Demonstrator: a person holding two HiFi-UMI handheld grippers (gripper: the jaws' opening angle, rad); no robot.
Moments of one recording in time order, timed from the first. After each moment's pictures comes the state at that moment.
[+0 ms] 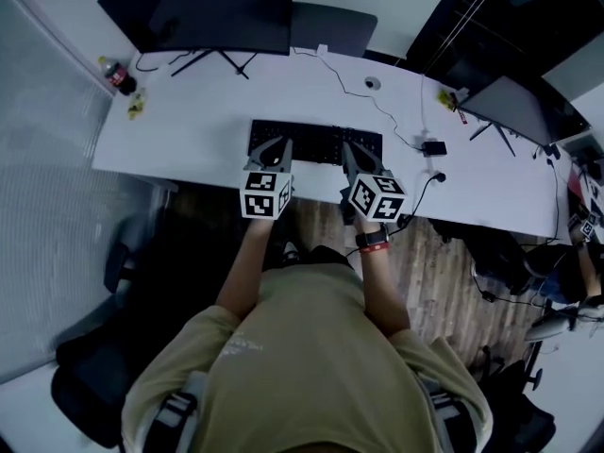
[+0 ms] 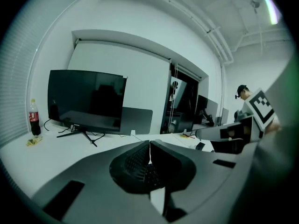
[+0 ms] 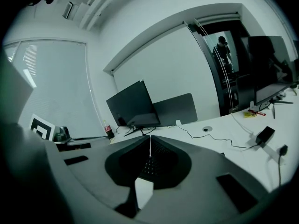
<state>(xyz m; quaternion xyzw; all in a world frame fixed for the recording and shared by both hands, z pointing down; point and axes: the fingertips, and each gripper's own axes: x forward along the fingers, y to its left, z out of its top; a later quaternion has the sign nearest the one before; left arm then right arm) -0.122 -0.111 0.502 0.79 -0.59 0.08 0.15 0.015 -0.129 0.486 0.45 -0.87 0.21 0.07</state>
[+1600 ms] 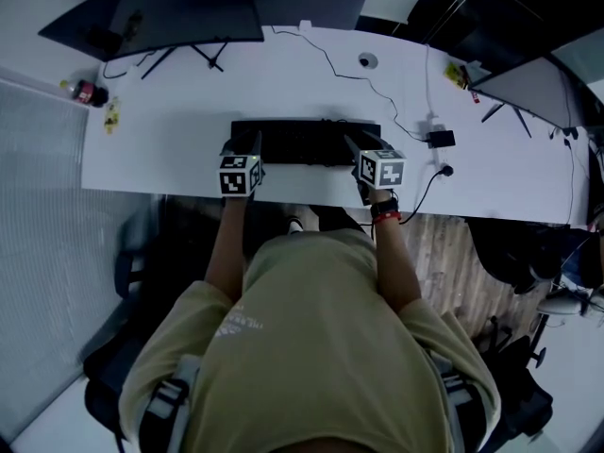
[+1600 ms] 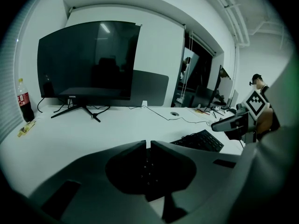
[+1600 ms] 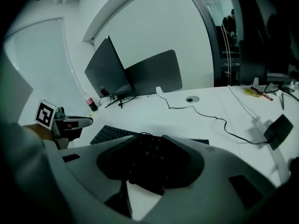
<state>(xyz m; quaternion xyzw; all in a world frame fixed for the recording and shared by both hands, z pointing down) -0.167 -0.223 0.647 0.75 -0.57 0.20 0.25 0.076 -0.253 0.651 0.42 -0.82 0.30 0.23</state>
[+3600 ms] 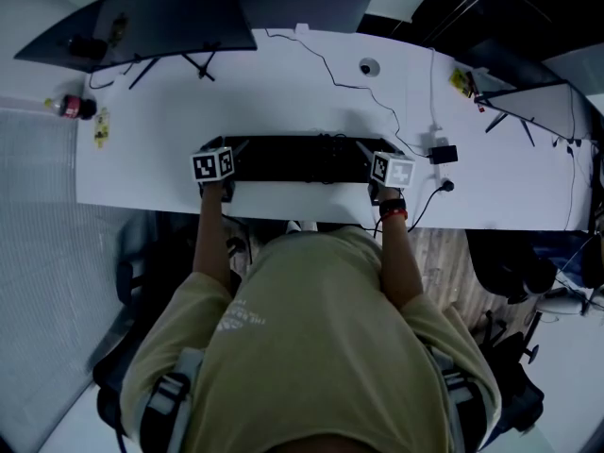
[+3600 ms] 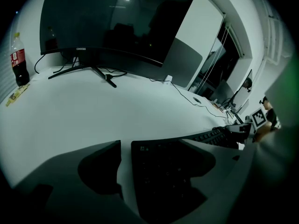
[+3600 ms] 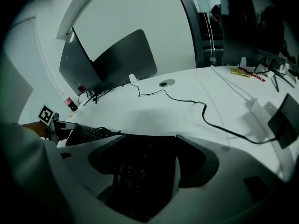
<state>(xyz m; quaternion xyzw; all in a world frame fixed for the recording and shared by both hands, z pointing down) -0.244 -0.274 0.754 0.69 -0.54 0.23 0.42 0.131 -0.314 0.726 0.47 -0.76 0.37 0.27</state>
